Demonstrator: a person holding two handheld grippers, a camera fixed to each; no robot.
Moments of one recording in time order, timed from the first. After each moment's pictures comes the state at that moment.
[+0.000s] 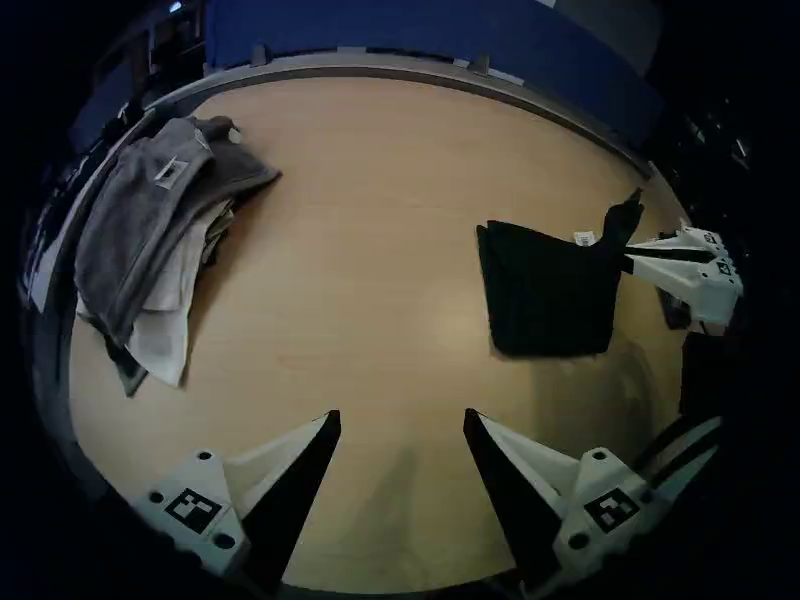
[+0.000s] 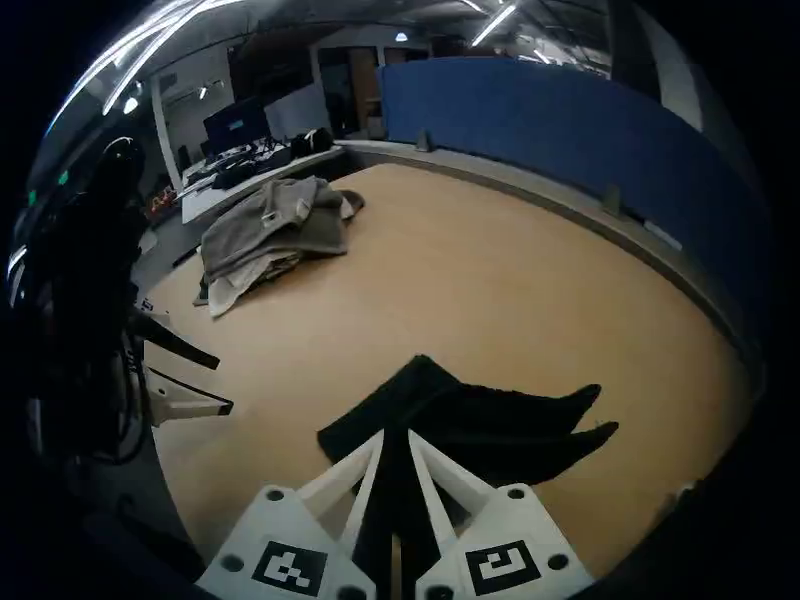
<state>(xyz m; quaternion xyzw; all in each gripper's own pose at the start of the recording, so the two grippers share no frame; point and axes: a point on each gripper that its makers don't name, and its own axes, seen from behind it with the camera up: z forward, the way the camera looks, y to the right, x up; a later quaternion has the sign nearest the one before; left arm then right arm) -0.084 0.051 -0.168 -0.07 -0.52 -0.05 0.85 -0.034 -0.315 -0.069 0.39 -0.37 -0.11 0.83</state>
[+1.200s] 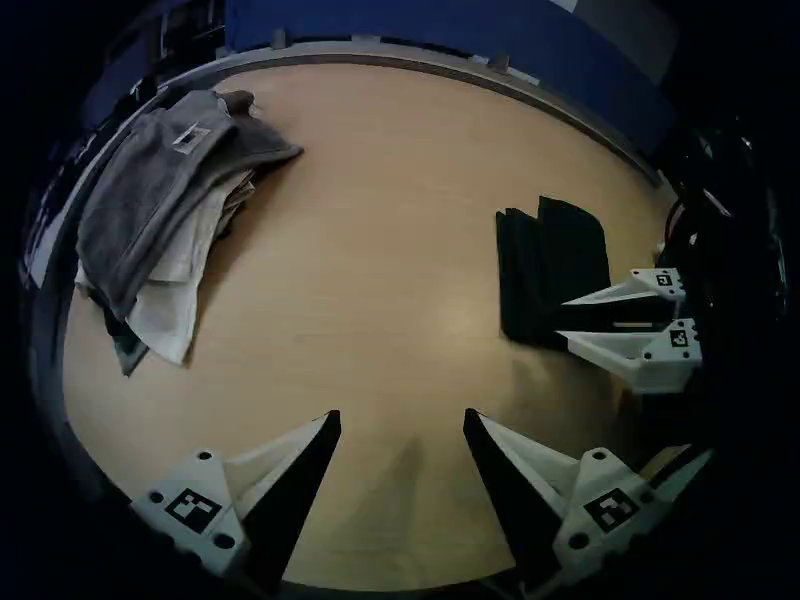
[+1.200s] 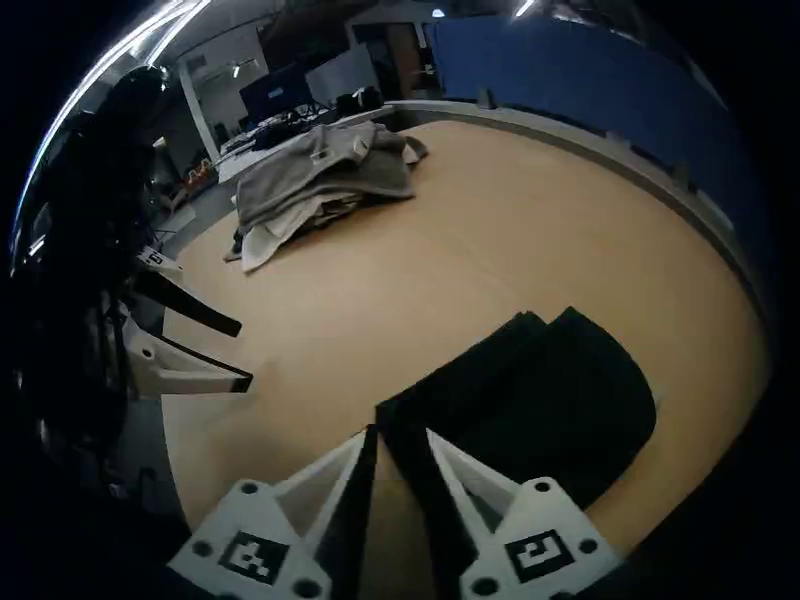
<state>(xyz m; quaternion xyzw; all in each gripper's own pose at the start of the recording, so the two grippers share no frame) -0.106 0.033 -0.179 -0.06 -0.53 -0.07 0.84 -0.102 -0.370 -0.112 0.46 -0.41 -0.11 0.78</state>
